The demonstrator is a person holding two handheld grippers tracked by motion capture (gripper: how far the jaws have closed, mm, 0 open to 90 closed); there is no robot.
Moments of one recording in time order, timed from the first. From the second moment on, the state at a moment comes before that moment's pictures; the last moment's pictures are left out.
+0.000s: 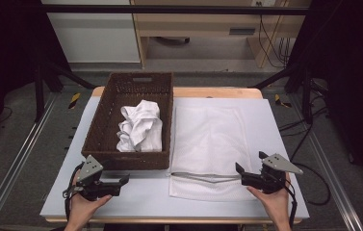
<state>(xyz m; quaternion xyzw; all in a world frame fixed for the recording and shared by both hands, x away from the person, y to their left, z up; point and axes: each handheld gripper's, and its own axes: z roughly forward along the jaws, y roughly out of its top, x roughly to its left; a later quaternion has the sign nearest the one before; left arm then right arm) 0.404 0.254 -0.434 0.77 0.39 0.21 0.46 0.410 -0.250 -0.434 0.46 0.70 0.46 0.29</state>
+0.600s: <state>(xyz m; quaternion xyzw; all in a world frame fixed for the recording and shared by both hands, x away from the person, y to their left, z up) 0.400 0.241 -0.398 0.75 0.38 0.22 0.49 0.408 -0.246 -0.431 0.46 0.70 0.46 0.29</state>
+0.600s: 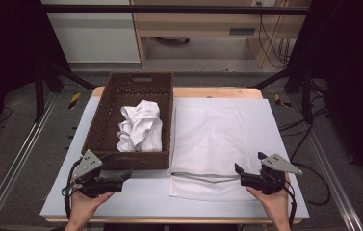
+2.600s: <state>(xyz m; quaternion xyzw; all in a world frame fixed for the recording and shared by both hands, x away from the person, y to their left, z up) 0.586 0.196 -0.381 0.81 0.45 0.23 0.31 0.412 -0.237 -0.433 0.47 0.71 0.44 0.29</state>
